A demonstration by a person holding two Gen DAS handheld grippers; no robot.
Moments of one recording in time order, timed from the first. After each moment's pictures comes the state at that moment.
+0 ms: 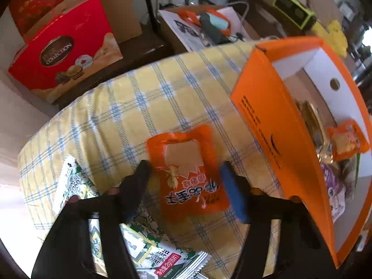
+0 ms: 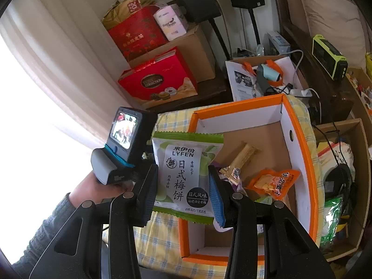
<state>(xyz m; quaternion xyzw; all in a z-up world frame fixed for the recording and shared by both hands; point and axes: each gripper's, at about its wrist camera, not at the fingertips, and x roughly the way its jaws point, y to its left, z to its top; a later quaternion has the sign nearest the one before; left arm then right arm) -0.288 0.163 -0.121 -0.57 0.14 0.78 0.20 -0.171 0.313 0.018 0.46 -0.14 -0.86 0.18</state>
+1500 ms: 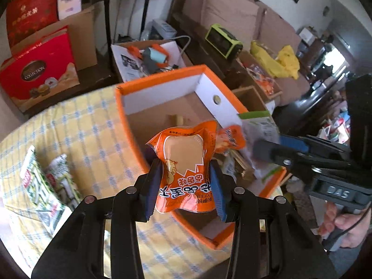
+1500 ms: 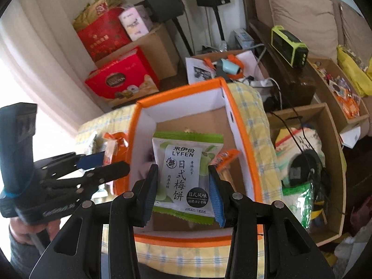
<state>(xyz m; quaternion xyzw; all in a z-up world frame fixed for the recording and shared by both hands) -0.178 0.212 -0.024 -0.52 0.04 0.79 0.32 -0.145 0.372 -0.009 0.48 -0.12 -0.87 0.09</state>
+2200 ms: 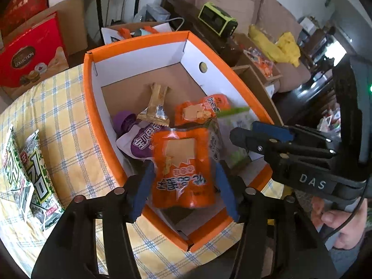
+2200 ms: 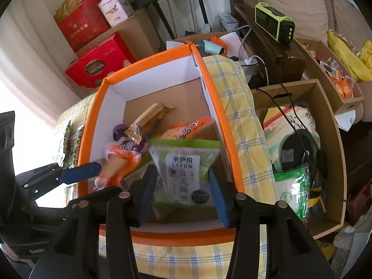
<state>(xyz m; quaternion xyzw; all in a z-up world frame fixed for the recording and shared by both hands) -0.148 0.238 -0.059 -0.54 0.05 0.77 0.32 -0.137 0.391 -0.058 0.50 -0.12 -0.85 0.06</state>
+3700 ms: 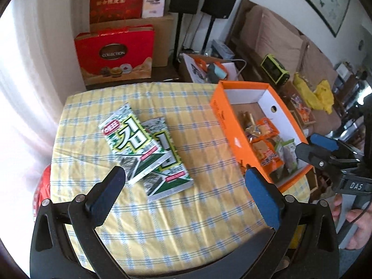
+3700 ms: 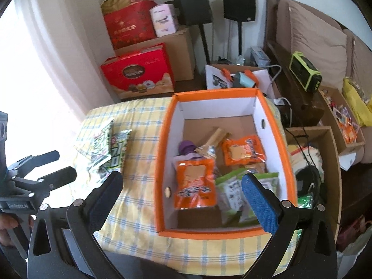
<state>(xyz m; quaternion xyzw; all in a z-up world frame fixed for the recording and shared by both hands) -0.133 0.062 -0.007 -0.48 -0.01 0.86 0.18 -0.122 0.288 0.004 0.45 -0.04 -0.89 0.11</state>
